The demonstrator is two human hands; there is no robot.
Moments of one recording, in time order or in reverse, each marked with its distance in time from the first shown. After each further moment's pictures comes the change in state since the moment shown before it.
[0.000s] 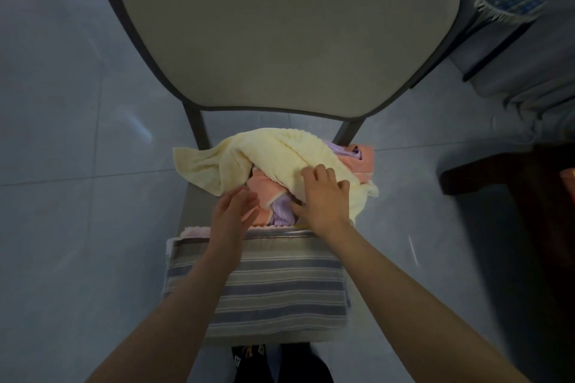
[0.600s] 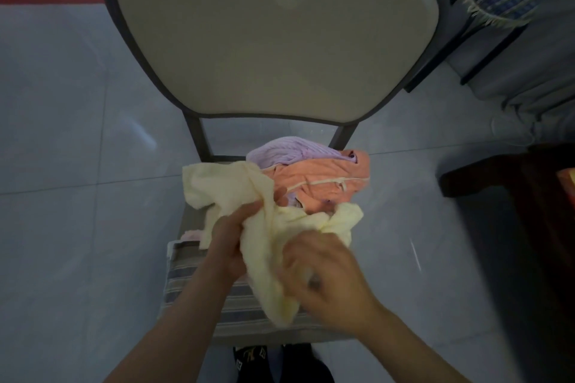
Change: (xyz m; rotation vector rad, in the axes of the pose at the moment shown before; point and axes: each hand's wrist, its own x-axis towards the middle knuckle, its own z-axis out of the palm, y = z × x) left_hand -0.040 0.013 0.004 -0.250 -0.377 -0.310; right_hand -0.118 -0.015 -0.083 0.698 0.124 -0.450
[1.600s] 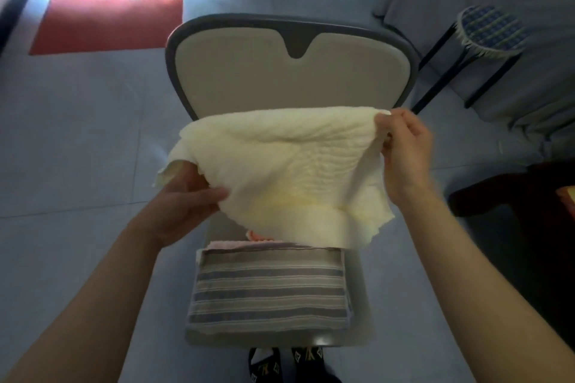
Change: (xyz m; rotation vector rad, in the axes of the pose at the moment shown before) left_hand -0.106 0.125 0.014 0.532 -0.256 0.453; right_hand 0.111 -0.007 -0.134 0.767 0.673 0.446
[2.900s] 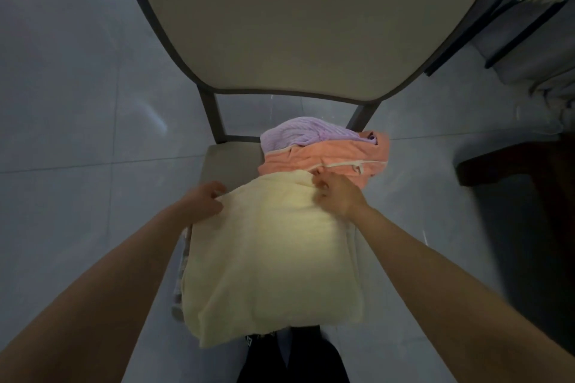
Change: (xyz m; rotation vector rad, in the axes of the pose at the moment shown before) left_hand 0.074 -0.171 -0.087 1.069 0.183 -0.661; right_hand -0.006 0.250 -0.015 -1.219 -0.672 0.208
